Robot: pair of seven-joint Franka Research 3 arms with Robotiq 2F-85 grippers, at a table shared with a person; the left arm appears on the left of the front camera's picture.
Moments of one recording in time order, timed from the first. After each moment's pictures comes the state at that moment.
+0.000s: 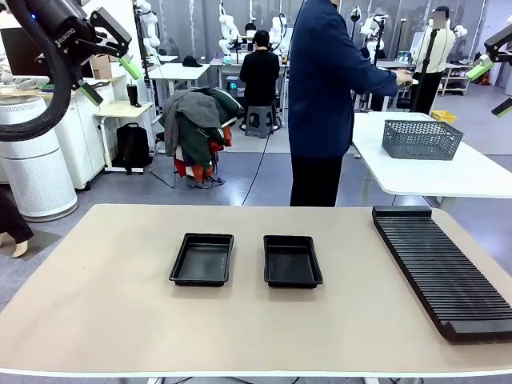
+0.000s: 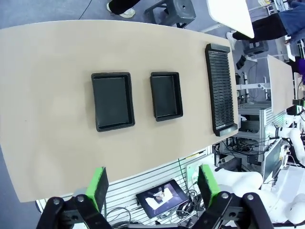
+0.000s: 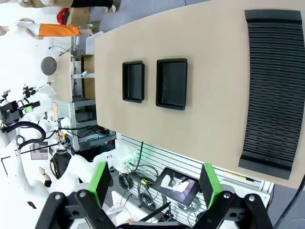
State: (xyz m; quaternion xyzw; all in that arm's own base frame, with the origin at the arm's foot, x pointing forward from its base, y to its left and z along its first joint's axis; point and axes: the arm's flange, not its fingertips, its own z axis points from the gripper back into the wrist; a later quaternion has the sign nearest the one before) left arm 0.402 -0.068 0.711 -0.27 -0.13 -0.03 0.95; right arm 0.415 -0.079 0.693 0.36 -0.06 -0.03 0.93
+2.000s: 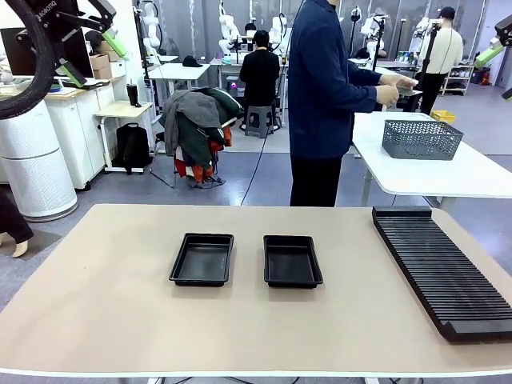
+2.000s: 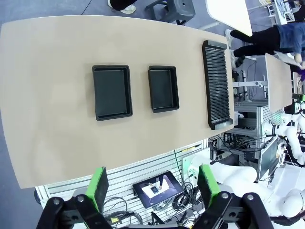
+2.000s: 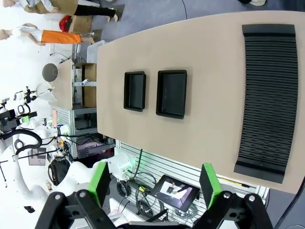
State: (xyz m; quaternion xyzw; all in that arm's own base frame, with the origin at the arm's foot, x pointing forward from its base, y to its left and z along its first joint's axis) left arm 0.384 -0.058 0.746 -0.27 -0.12 -0.02 0.96; right arm 0.412 -0.094 0.721 0.35 -0.10 -0.03 0.93
